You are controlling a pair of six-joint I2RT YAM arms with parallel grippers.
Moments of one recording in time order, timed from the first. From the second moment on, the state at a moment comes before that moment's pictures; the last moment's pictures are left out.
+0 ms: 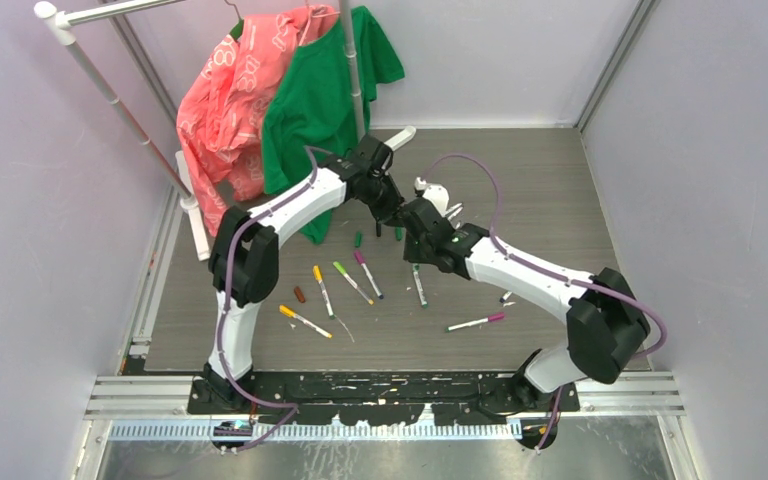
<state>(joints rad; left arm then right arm) -0.61 2.12 1.87 -0.76 0.37 -1.08 0.78 1.48 1.05 -0.44 0.36 0.68</state>
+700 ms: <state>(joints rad) -0.41 2.00 1.66 -0.47 0.30 -0.91 0.45 1.32 0.92 -0.49 -0.01 0.83</state>
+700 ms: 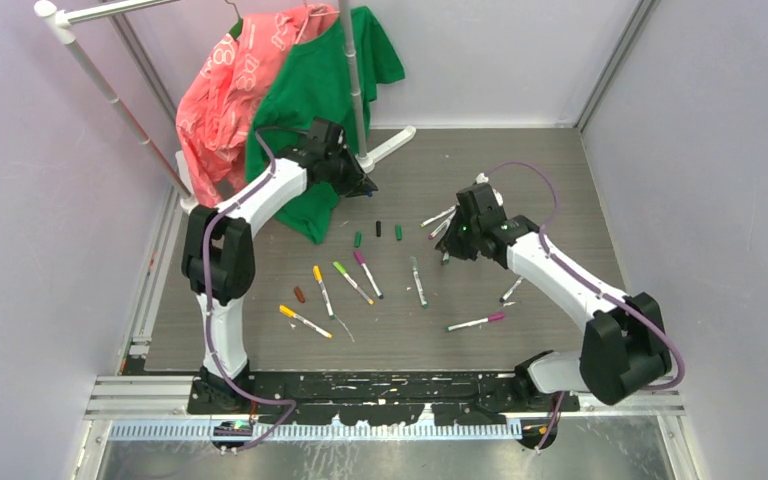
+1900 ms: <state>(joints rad) -0.50 2.28 1.95 -0.96 -0.01 -0.62 0.38 1.87 1.22 -0.62 0.37 0.73</state>
